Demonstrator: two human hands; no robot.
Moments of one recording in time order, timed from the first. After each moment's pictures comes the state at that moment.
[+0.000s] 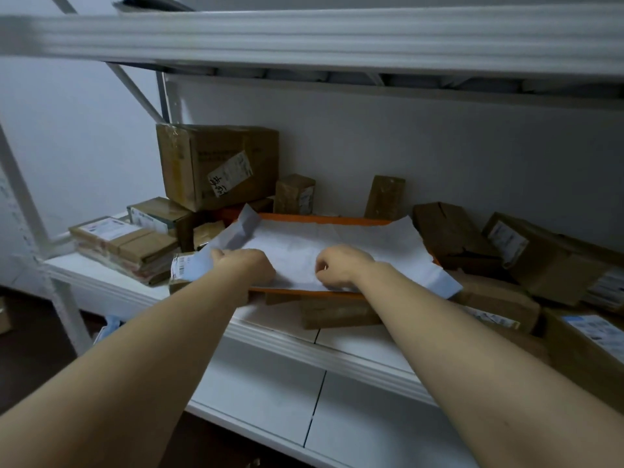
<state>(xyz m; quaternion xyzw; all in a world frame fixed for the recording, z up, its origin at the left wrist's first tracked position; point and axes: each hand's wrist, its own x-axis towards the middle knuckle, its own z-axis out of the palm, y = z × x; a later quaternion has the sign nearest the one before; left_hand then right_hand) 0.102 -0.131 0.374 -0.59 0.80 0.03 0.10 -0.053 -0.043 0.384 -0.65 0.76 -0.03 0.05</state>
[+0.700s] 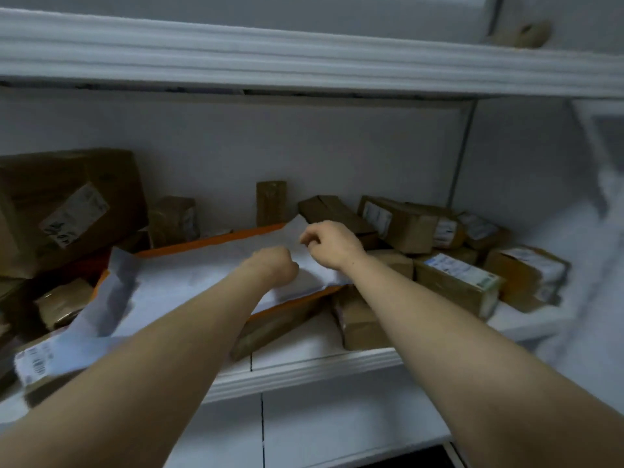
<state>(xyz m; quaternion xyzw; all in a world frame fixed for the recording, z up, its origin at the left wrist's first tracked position) -0.024 -0.063 0.408 -0.30 0.95 0.08 0.01 -0.103 0.034 0.420 -0.43 0.87 -0.25 -0.02</state>
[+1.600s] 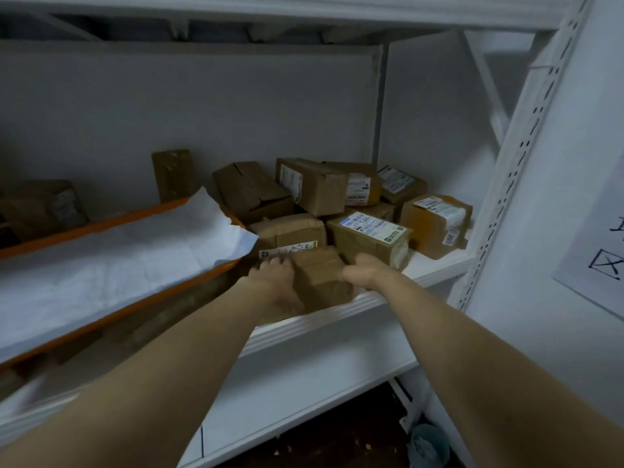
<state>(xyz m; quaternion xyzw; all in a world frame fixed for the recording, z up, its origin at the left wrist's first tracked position) -0.121 0.053 0.319 -0.13 0.98 0.03 0.13 -0.197 0.222 0.326 -0.13 0.92 -0.31 0.21</state>
